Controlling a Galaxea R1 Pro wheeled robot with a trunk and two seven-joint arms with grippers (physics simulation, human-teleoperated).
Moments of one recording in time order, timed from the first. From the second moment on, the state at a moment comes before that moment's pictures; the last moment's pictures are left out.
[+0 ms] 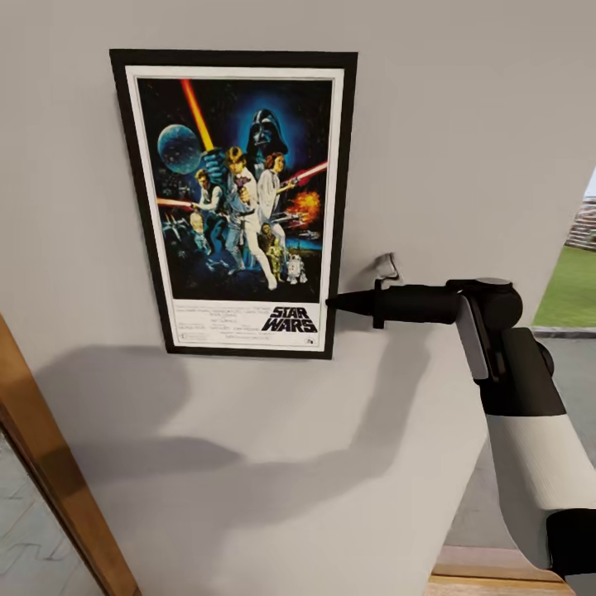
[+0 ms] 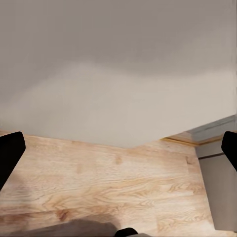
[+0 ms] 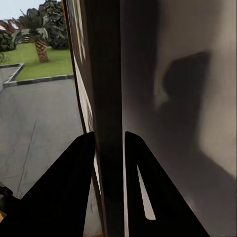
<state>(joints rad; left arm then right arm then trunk) -0.27 0.37 0.73 -0.11 -0.14 -0.15 -1.17 -0.99 -0.14 0.08 -1.46 -0.15 0.90 1.25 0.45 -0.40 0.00</state>
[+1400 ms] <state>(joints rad) -0.27 0.37 0.73 -0.11 -0.14 -0.15 -1.17 -0.99 -0.14 0.08 -1.45 -0.13 0.90 1.23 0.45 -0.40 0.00</state>
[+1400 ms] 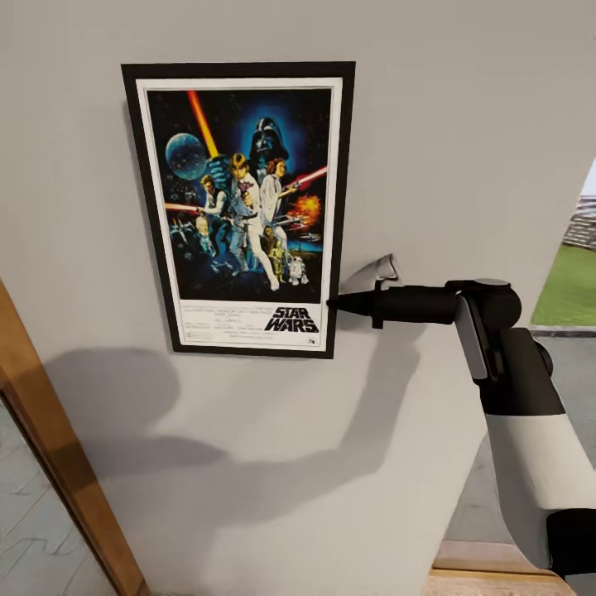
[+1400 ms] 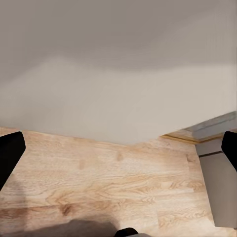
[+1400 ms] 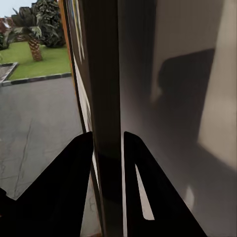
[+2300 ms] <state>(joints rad) -0.27 0.37 0.73 -0.11 -0.14 -0.15 -1.17 -0.99 -0.14 0.08 -1.45 -0.13 0.90 1.23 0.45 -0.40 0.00</state>
